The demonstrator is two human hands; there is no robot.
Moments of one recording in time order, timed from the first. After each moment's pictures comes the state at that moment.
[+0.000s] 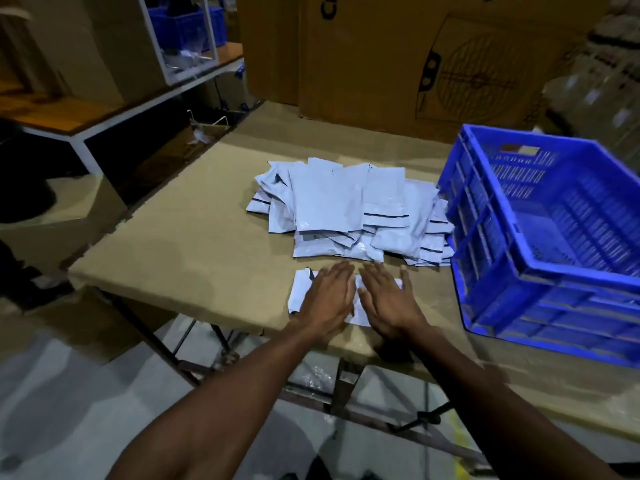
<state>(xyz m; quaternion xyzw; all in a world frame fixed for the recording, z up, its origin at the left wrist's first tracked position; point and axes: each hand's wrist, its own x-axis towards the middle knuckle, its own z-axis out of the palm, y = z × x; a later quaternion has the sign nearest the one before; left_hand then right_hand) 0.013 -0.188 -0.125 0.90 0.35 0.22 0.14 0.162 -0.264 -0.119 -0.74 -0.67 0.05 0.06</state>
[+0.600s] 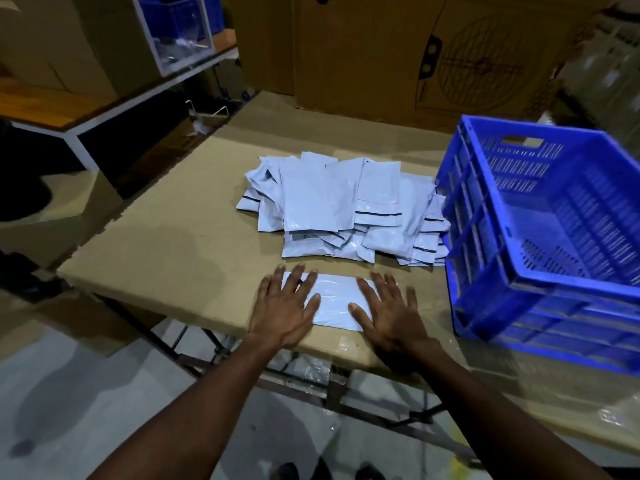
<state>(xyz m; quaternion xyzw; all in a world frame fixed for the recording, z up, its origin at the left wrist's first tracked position) -0.034 -0.179 -0.150 0.87 0.48 0.01 0.05 0.180 -0.286 -0.140 -0.77 -0.63 0.09 0.05</state>
